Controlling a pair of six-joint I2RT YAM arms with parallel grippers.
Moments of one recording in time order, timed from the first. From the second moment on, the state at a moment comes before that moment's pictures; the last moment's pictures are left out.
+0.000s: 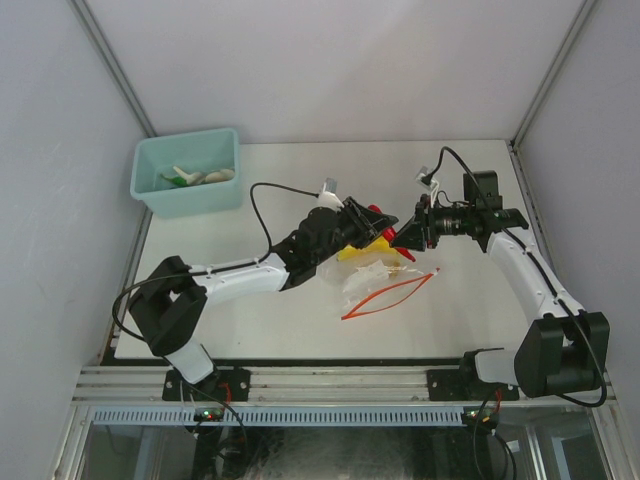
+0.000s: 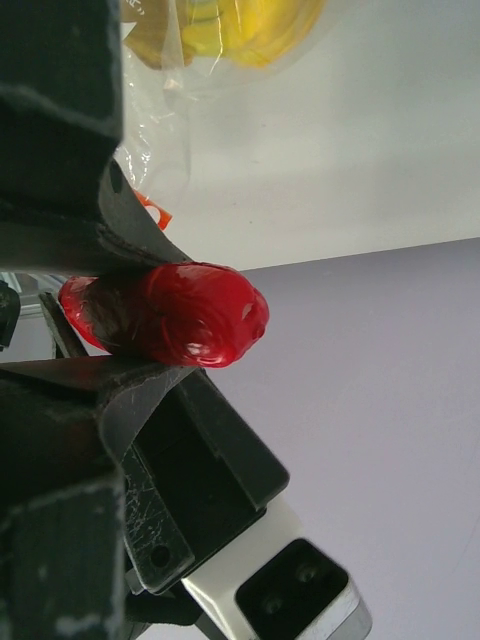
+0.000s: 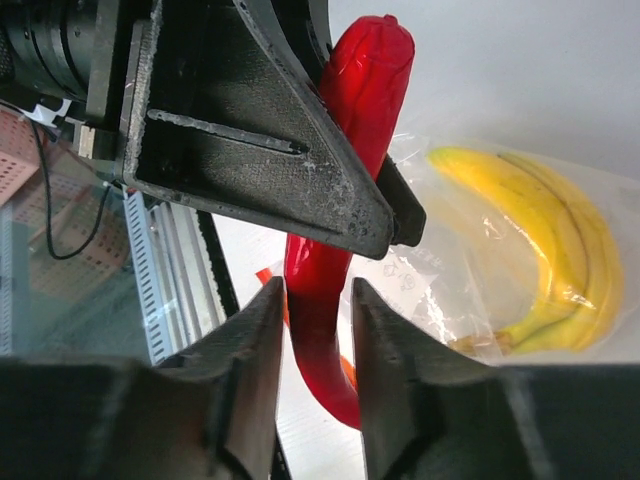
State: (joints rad) left arm -0.91 1.64 1.02 0.49 -0.05 -1.31; right arm 0.10 1.30 1.04 -0.59 -1.11 -0.22
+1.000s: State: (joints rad) left arm -0.80 1.42 1.01 0.28 -0.11 -0.99; right arm 0.03 1.28 1.04 -0.72 -1.30 -0.36
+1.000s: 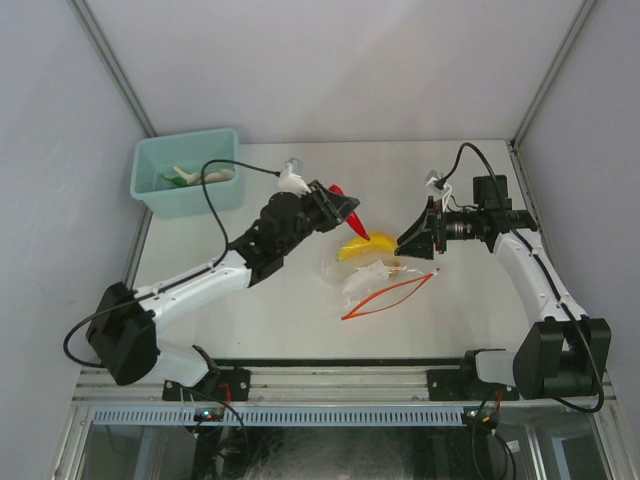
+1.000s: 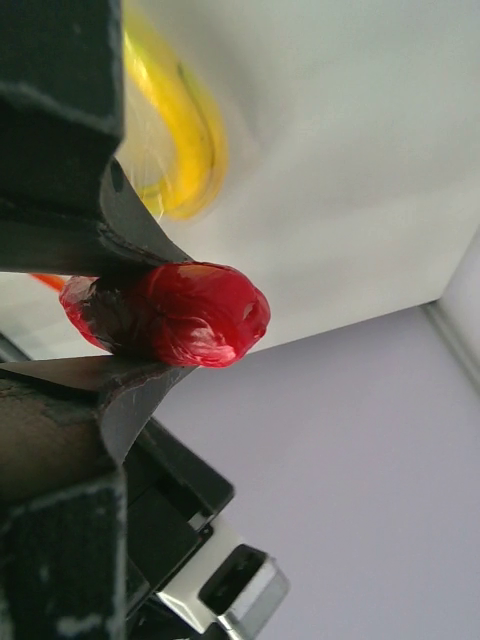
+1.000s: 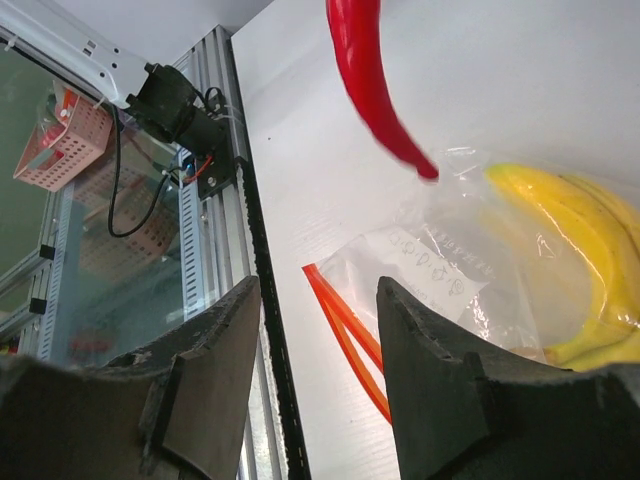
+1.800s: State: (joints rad) left arm -0.22 1.21 1.09 -0.21 -0.21 -0.47; right arm 0.03 1.28 1.04 -0.72 -1.30 -0.38
